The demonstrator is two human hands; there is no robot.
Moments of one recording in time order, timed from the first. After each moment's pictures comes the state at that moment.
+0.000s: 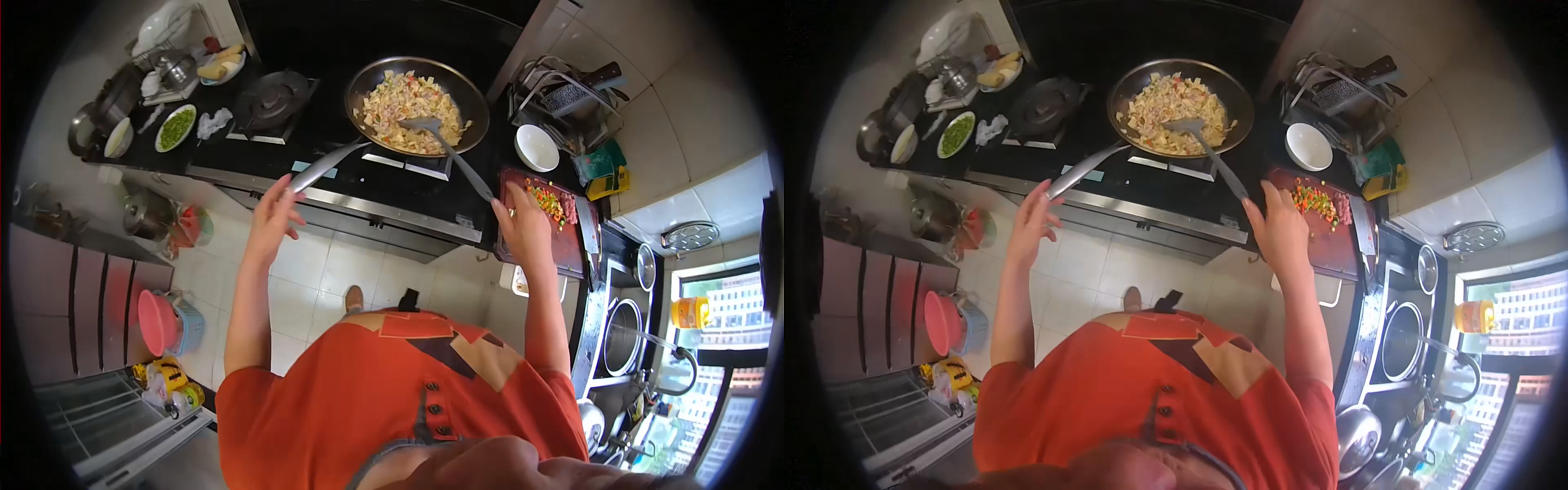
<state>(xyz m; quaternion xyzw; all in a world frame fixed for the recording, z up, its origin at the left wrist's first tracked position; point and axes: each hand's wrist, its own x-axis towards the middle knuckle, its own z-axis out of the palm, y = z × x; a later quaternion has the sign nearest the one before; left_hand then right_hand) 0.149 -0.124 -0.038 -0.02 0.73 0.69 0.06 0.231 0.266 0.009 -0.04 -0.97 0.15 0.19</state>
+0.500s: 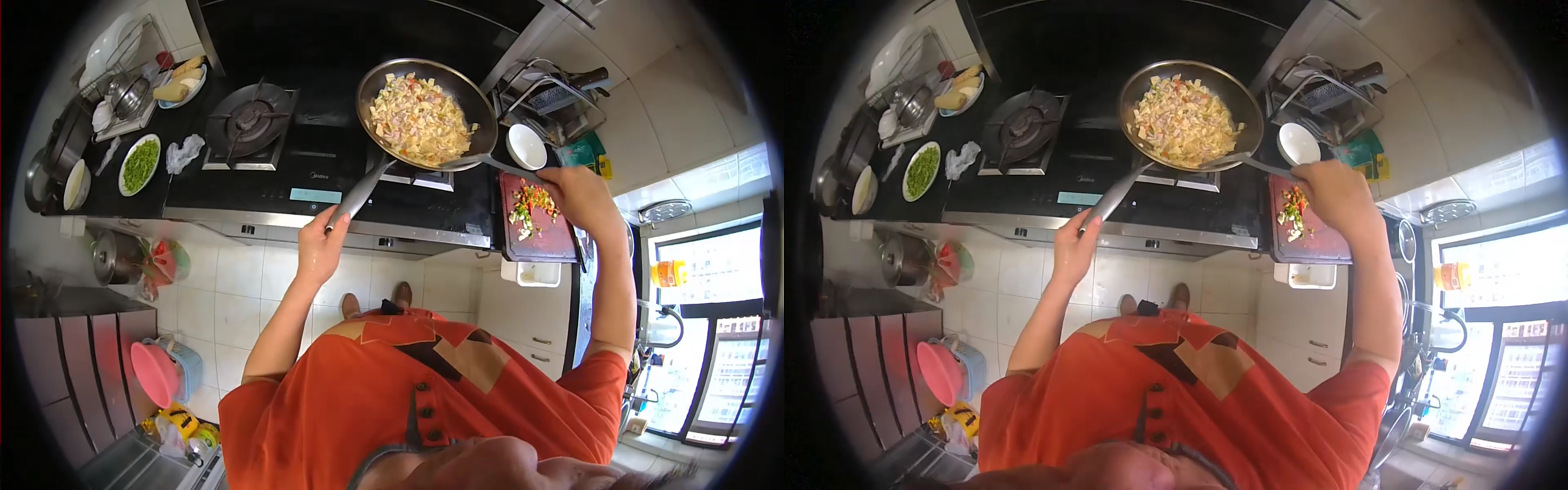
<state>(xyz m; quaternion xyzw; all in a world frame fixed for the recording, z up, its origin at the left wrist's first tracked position) 0.083 -0.119 -0.079 0.09 0.78 0.61 0.04 0.149 0.224 0.133 -0.03 -0.99 -0.09 -0.03</state>
